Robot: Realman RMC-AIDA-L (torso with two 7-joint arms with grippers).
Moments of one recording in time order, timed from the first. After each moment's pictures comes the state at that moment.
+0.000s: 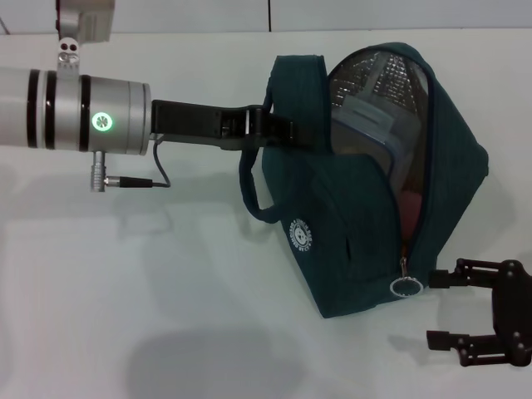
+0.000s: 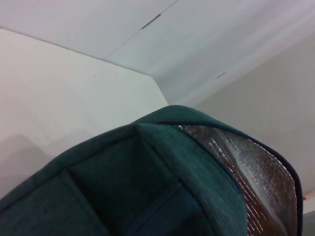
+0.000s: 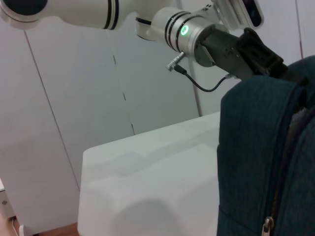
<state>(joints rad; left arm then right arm) -0.74 -2.08 0.85 0.65 1.95 1.55 -2.29 0.35 2.01 -0.87 -0.60 -1.92 -1.76 1.08</state>
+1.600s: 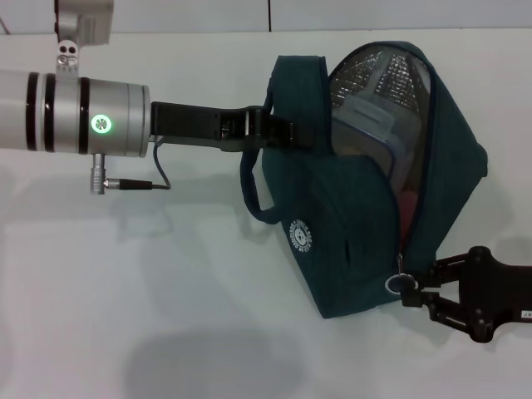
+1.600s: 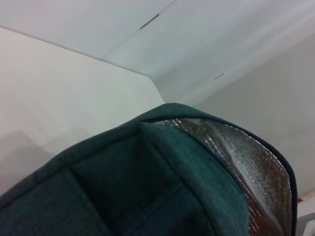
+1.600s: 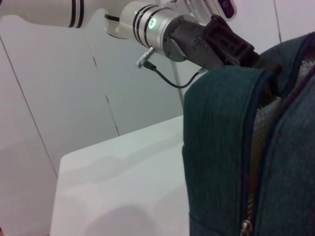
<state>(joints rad) -0.73 -2.08 0.85 0.65 1.94 1.55 -2.29 0.43 2.02 -0.87 -0.47 -1.91 -1.64 1.08</state>
